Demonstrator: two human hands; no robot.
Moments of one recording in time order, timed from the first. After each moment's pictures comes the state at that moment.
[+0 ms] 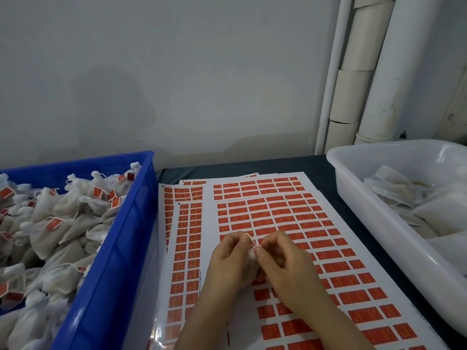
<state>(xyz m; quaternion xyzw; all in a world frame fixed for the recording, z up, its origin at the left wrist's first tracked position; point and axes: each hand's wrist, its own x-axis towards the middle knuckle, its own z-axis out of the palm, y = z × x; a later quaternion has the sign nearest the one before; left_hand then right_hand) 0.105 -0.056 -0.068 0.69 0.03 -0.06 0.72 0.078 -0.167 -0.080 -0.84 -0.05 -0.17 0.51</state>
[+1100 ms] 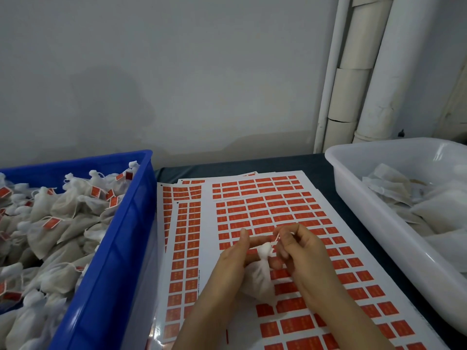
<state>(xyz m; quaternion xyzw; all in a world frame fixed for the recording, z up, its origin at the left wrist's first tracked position) 0.102 -0.055 -0.068 0.69 0.02 -0.17 0.71 0.087 -0.182 -0.073 -0.69 0.13 -0.09 0.70</state>
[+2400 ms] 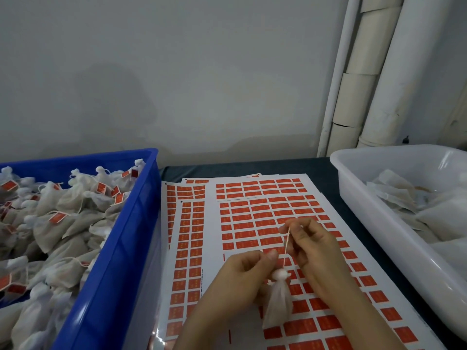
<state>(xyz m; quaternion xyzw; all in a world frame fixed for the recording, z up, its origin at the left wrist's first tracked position) 0.090 -0.047 -0.064 0.76 -0.09 -0.18 0.62 0.090 -0.195 -0.066 -0.67 0.07 -0.12 0.73</state>
